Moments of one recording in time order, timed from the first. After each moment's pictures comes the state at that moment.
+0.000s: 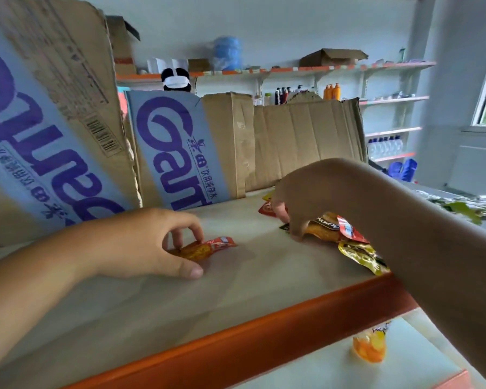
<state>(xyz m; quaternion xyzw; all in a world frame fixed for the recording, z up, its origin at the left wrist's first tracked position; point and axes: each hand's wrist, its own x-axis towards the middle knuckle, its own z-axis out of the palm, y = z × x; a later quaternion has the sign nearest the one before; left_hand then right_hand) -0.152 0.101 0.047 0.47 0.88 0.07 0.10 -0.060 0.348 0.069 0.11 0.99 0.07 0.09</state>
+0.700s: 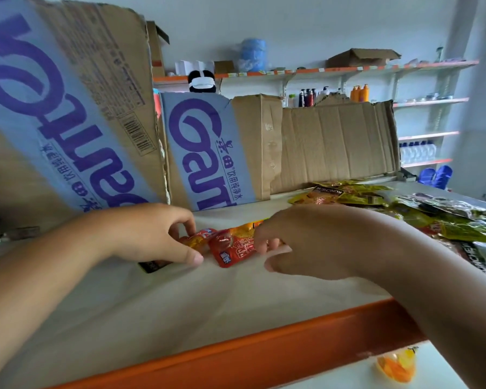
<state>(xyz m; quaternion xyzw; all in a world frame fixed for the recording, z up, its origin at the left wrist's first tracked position) -0.177 0.084 0.048 0.36 0.93 0.04 0.07 -0.011 0.295 0.050 -0.07 1.00 0.01 0.01</state>
